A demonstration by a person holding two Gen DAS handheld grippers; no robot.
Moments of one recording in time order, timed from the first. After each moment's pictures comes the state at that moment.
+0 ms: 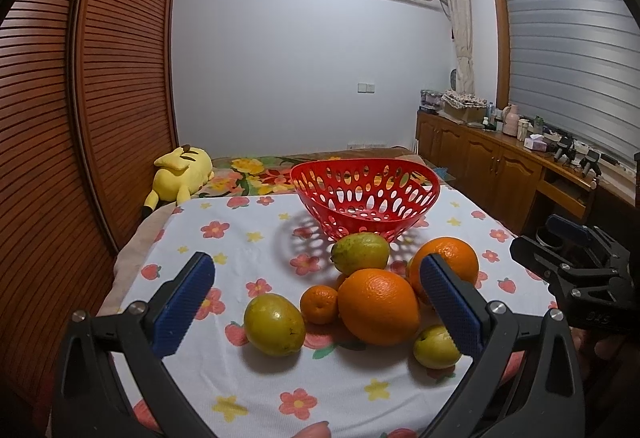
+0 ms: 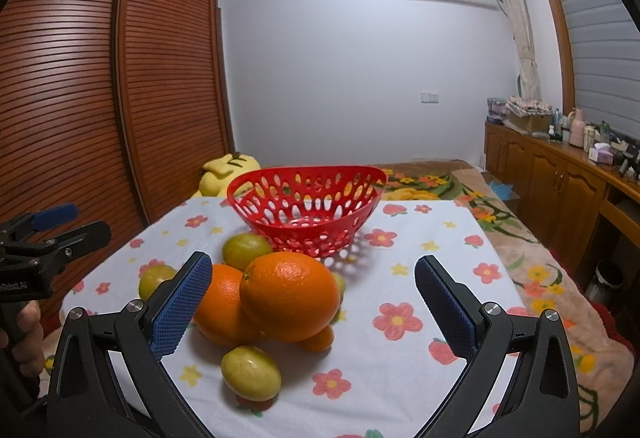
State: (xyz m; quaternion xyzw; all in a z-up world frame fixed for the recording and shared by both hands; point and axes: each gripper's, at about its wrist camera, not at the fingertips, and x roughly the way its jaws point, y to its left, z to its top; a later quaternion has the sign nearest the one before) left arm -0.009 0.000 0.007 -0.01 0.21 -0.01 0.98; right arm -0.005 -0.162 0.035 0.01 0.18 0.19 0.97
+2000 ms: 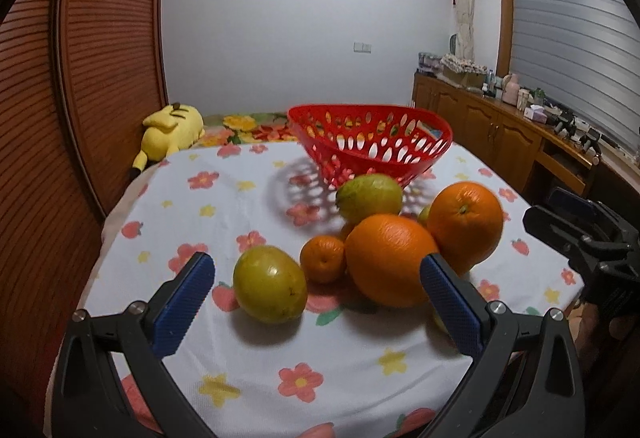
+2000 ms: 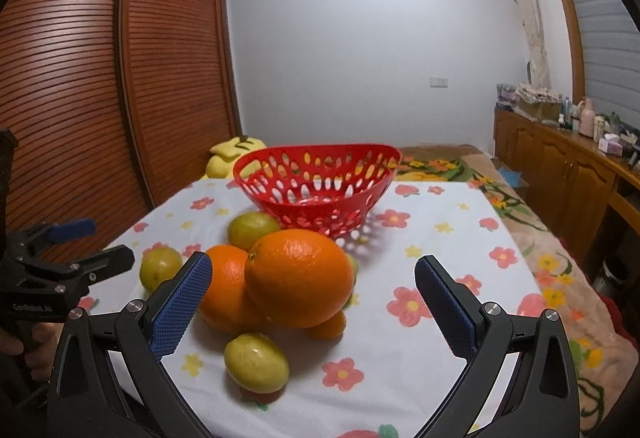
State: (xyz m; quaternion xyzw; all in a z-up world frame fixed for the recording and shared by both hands) left arm 0.014 0.011 -0.038 -0.02 0.29 -0.02 0.96; right arm 0.008 -0.156 0.017 0.00 0.22 0.21 0.95
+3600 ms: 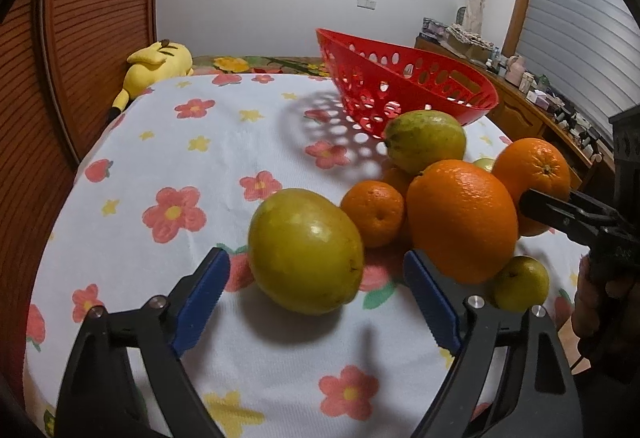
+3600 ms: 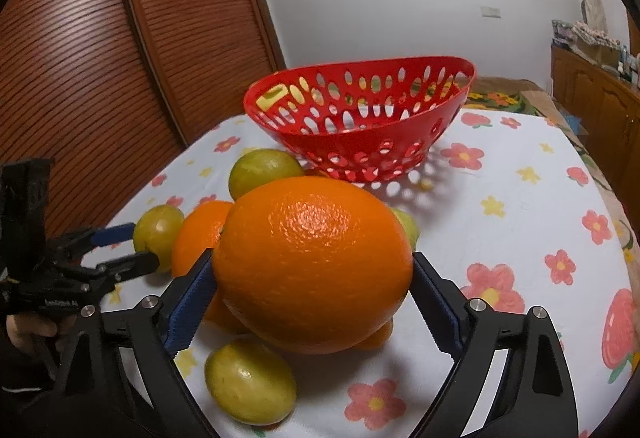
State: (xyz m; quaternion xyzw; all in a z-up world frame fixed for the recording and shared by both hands) left arm 0.061 0.055 -0.095 -0.07 0.37 -0.05 0.92; right arm 0.083 -0.131 -0.031 0.01 0.33 0.30 0.89
